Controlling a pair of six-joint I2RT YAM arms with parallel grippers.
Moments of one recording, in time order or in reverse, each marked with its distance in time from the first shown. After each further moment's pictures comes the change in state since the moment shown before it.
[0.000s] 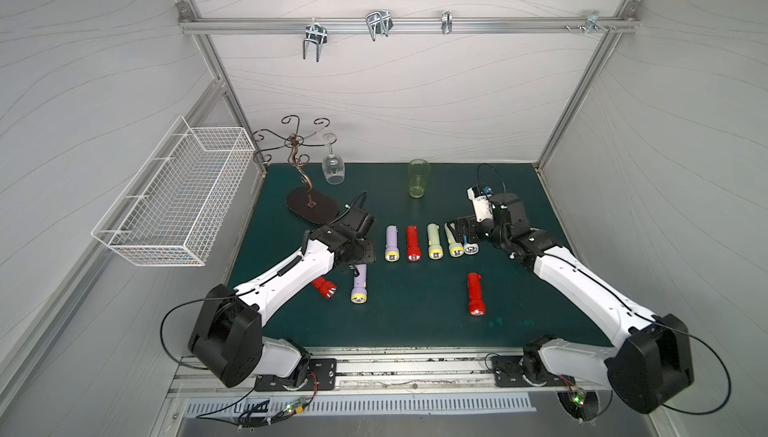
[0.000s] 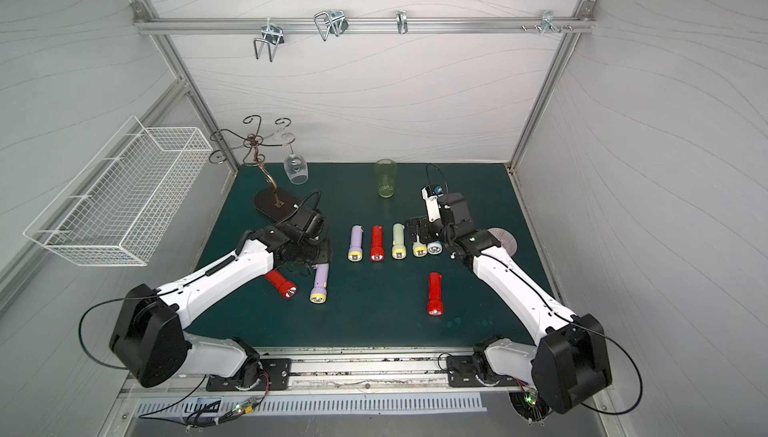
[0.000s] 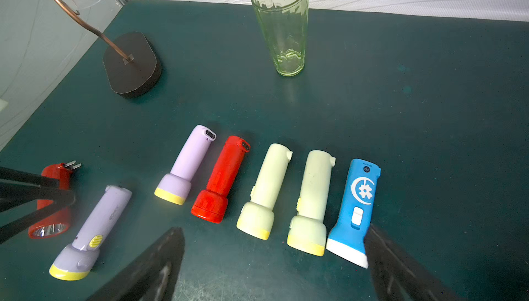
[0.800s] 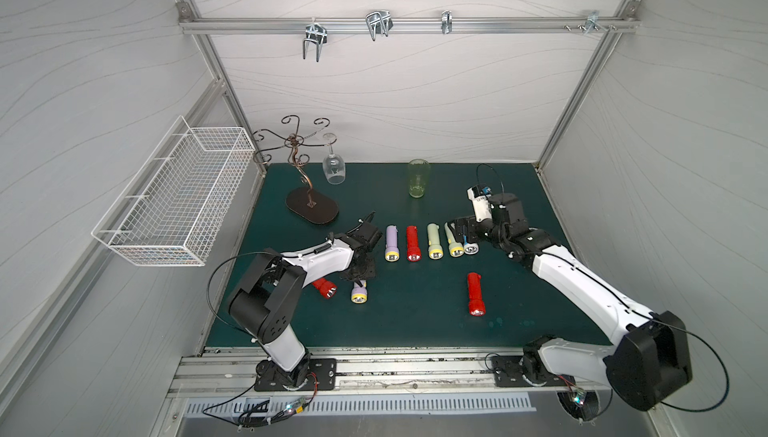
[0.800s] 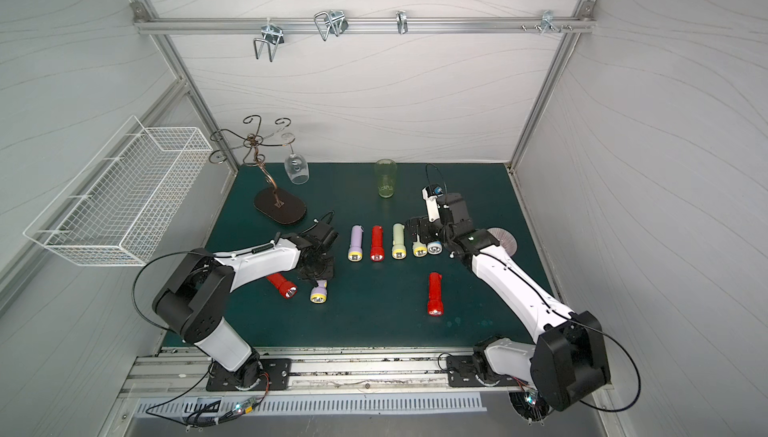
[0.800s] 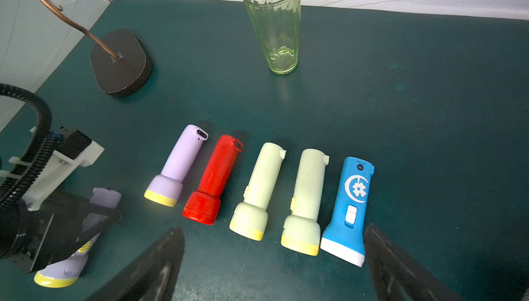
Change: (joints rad) left arm 0.000 0.289 -0.035 0.088 -0.016 -0.007; right arm 0.001 0.014 0.000 0.000 0.027 -0.002
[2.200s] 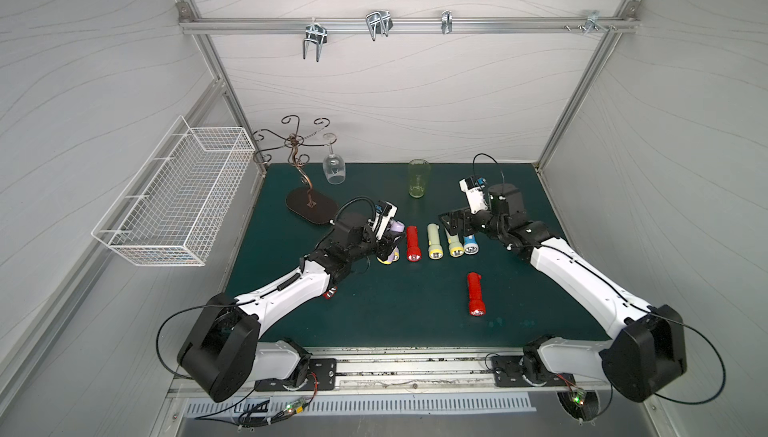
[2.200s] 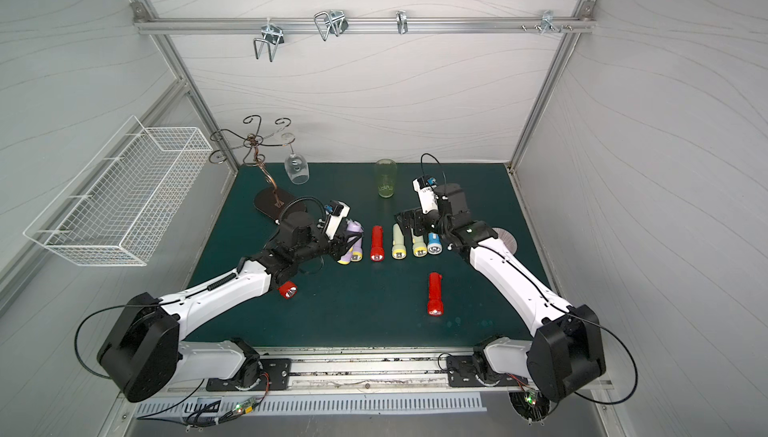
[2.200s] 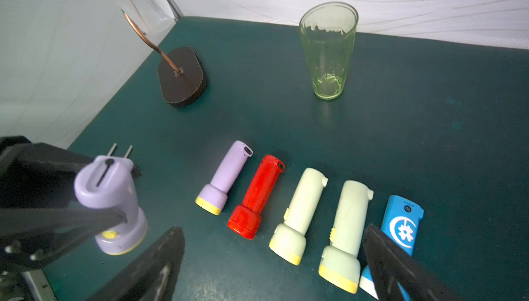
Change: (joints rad) left arm -0.019 -0.352 -0.202 0.856 0.431 0.592; right arm 0.009 0.041 0.110 0.026 -0.177 -0.006
